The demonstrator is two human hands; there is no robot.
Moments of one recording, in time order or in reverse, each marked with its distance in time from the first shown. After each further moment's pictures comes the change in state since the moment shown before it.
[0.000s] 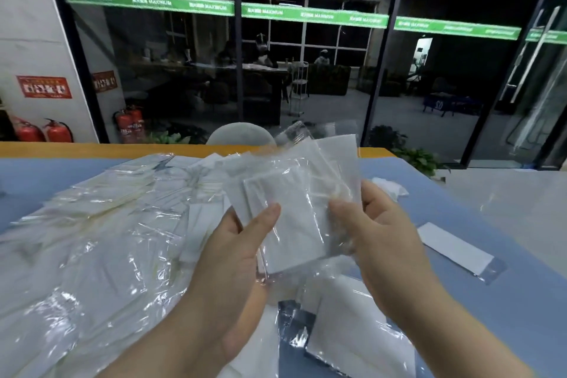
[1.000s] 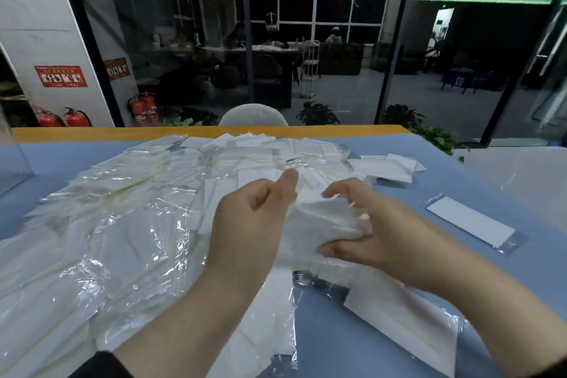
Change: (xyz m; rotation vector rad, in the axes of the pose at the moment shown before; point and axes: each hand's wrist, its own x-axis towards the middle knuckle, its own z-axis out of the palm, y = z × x) left_hand 0.007 -0.006 -0.010 0.669 0.180 0.375; right_hand 0.001 0.014 -0.029 -0.864 -0.430 -0.090
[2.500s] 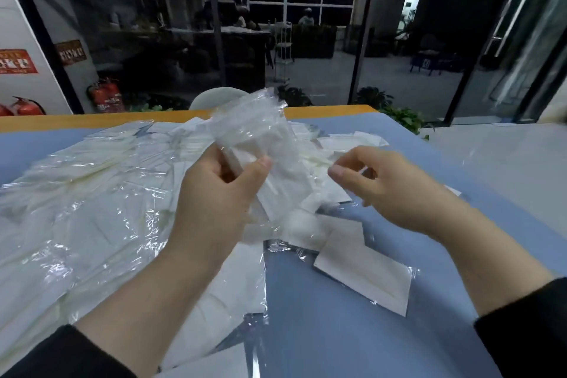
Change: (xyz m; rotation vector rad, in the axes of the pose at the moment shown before) left_hand -0.006 0.006 -0.005 -0.019 -0.019 -0.008; right_hand -0.014 0.007 -0.032 0.045 0.141 0.231
